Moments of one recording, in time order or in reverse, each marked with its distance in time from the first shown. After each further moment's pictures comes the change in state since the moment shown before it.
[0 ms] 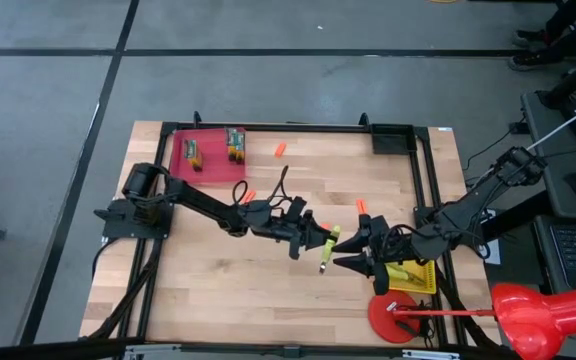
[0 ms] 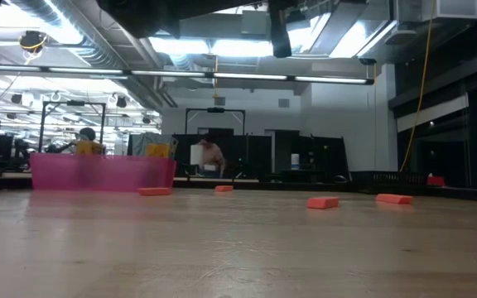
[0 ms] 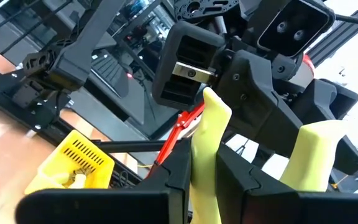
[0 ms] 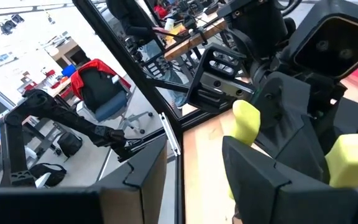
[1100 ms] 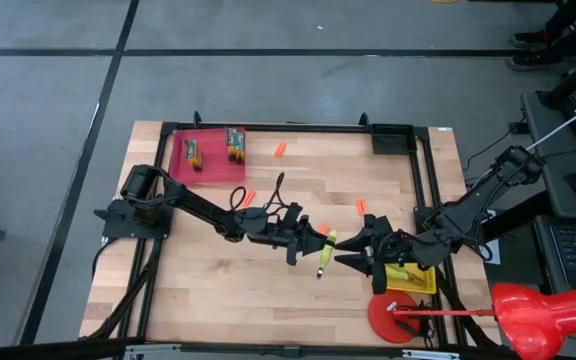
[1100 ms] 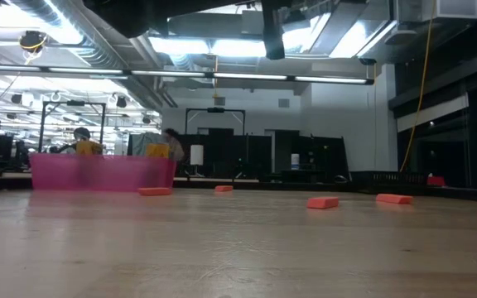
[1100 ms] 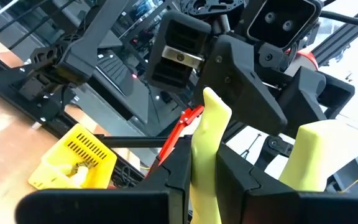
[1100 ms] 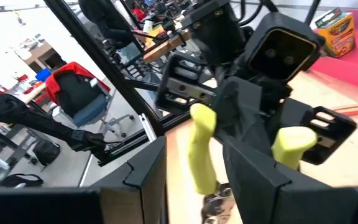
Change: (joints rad) left arm -0.037 -0.002 -0.035 0.026 -0.080 -0.004; right arm 0.043 0.001 0.006 -0.068 0.115 0.043
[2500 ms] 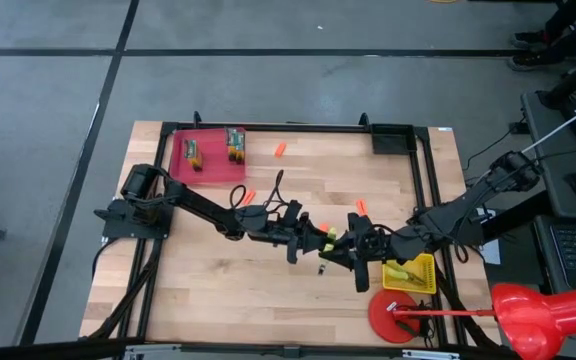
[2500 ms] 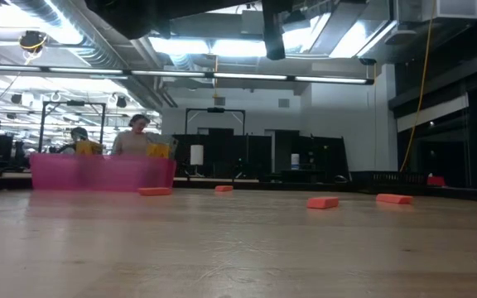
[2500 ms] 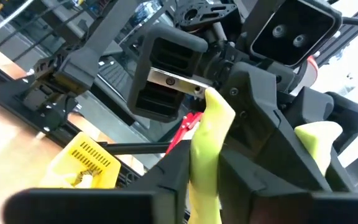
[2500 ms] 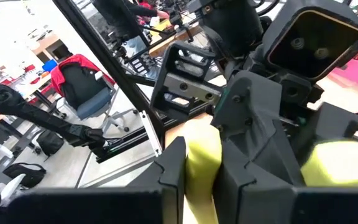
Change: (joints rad) left arm 0.014 0.001 -0.001 0.008 0.007 0.027; right arm -0.110 0.095 0.000 0.124 -0.144 -0.072
